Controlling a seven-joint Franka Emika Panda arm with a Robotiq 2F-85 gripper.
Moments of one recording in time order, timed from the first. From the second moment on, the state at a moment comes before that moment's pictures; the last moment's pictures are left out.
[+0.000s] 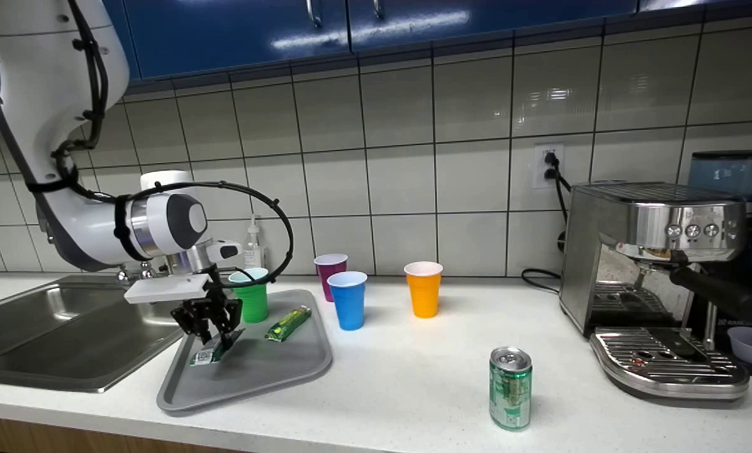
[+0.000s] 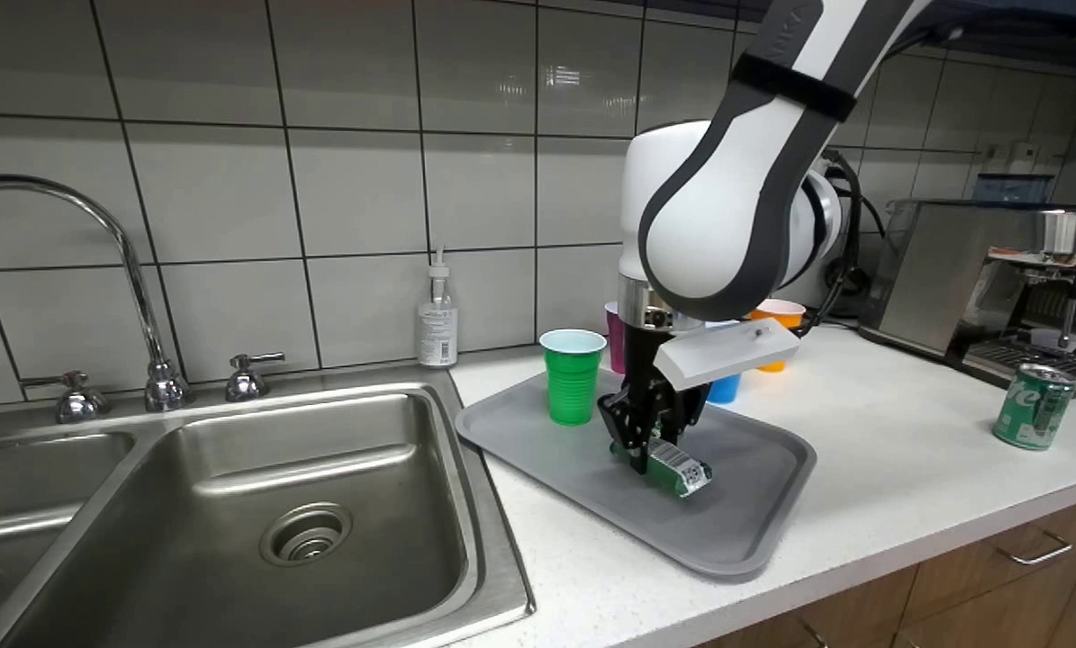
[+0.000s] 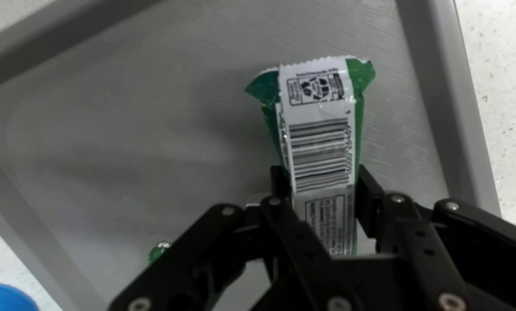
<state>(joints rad) 0.22 0.38 0.03 -2.36 -0.23 2.76 0.27</state>
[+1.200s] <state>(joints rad) 0.21 0.36 0.03 -2.34 -0.21 2.76 0.21</state>
